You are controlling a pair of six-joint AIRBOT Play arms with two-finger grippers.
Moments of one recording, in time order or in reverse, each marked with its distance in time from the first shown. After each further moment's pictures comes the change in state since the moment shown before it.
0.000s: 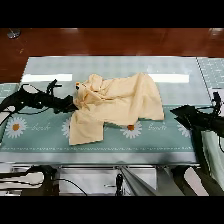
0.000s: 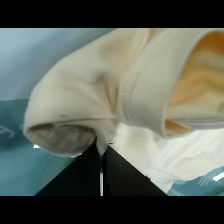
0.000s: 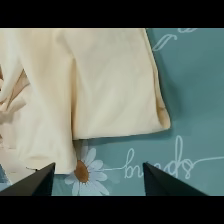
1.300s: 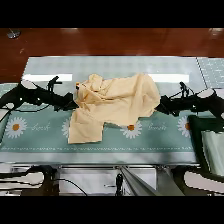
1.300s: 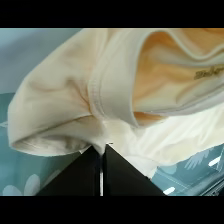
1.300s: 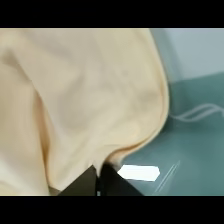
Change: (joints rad) left arm -0.007 0.005 0.060 -0.004 -0.090 0.000; right arm 0.400 -0.512 0.327 -0.123 -0.198 0.180
